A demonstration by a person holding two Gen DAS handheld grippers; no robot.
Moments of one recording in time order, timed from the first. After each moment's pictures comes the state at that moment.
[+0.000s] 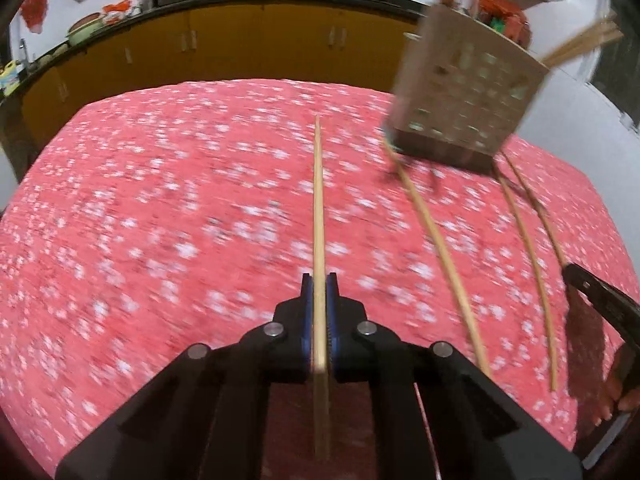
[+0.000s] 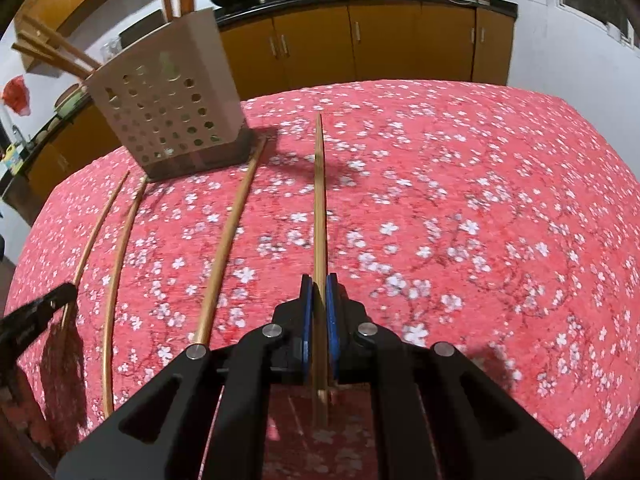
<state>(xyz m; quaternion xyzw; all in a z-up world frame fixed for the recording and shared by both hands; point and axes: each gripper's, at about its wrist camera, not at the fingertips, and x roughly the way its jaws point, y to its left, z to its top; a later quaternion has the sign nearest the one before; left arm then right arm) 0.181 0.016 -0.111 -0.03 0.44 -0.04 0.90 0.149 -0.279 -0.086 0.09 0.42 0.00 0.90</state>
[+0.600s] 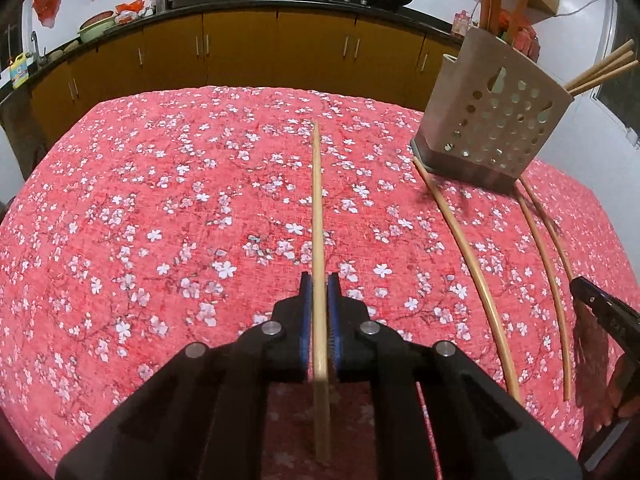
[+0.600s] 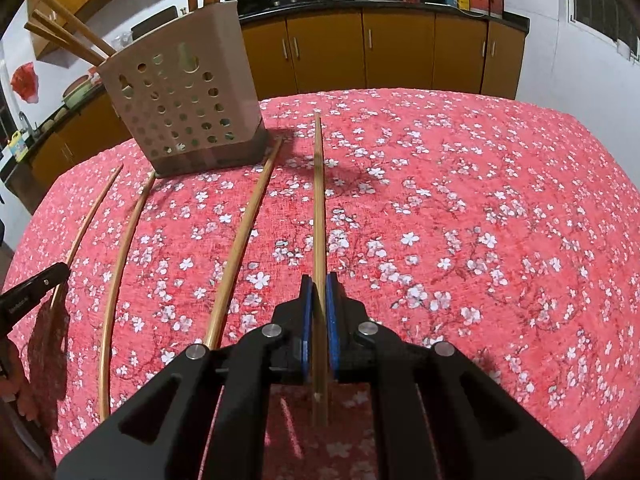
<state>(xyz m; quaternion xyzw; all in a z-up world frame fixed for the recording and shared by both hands) 0.183 0.040 -0.112 -0.05 0.42 -0.03 0.90 0.154 -0.273 -0.090 0.07 0.41 0.01 0.91</state>
